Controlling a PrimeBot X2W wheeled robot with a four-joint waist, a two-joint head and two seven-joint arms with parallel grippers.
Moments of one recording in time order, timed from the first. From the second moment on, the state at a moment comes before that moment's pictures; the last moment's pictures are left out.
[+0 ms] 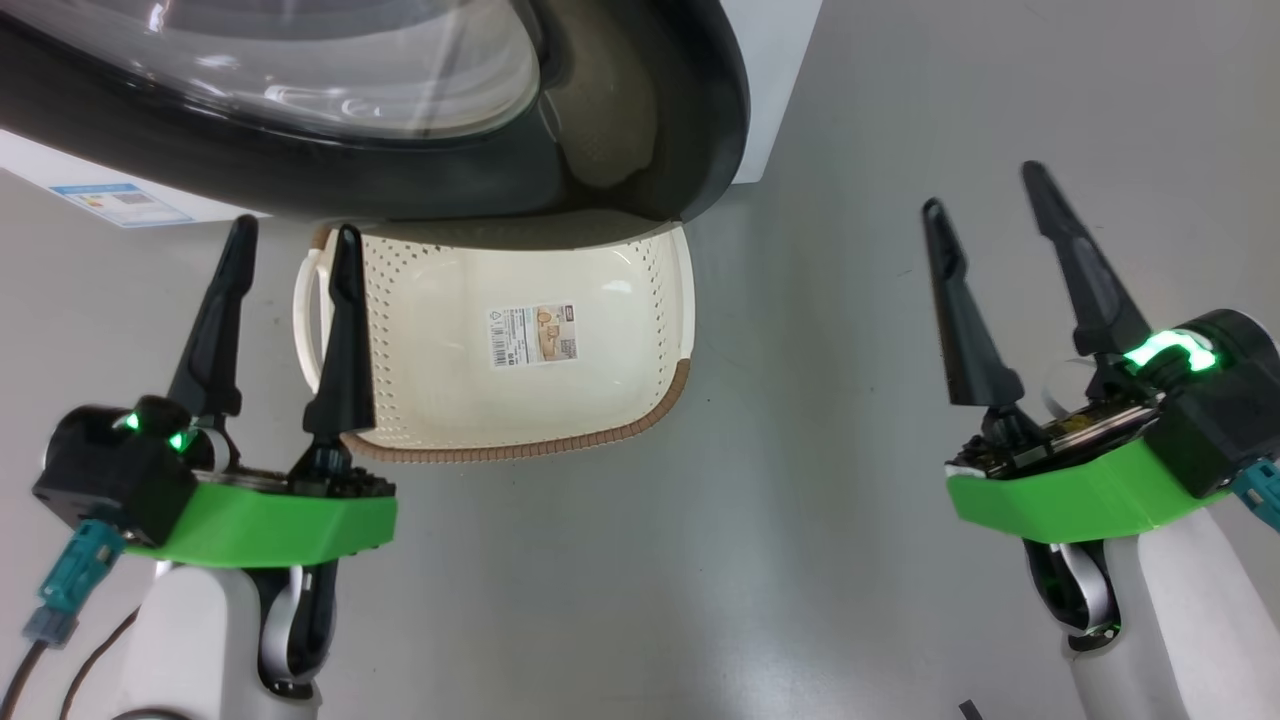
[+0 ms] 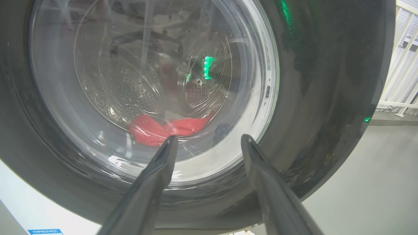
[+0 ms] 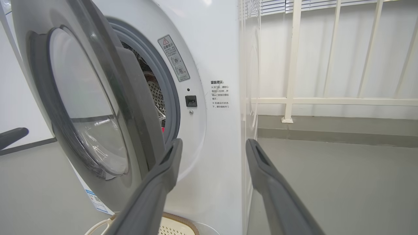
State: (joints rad) left arm -0.41 0.04 -0.01 0.08 -0.25 -0.13 -0.26; right arm -0.33 -0.06 0.09 -0.04 0.22 0.12 -0.26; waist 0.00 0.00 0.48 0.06
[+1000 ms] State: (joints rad) left arm -0.41 0.05 0.00 0.08 -0.24 -0.13 -0.26; right arm -0.34 -0.06 0.16 0.02 0.29 0.12 -0.26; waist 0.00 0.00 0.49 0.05
